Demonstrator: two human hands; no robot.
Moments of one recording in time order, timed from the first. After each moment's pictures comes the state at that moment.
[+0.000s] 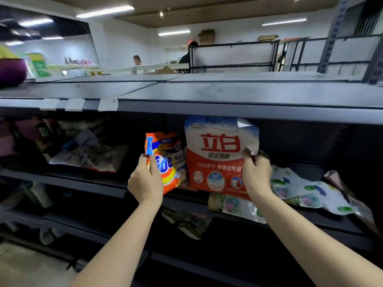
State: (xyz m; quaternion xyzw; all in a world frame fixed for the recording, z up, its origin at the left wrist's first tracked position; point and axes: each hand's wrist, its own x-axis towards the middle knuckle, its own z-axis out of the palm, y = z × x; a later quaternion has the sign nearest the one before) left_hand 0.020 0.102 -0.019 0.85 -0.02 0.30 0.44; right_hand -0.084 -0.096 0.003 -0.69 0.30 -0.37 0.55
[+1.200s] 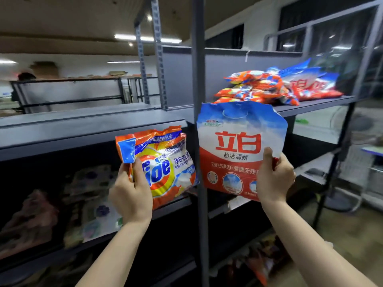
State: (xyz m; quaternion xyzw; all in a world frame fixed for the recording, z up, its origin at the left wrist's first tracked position) left_hand -0.266 -0.045 0.056 0.62 -0.33 0.18 0.68; right_hand -0.484 -0.164 0.047 -0.50 0.46 -0.71 0.18
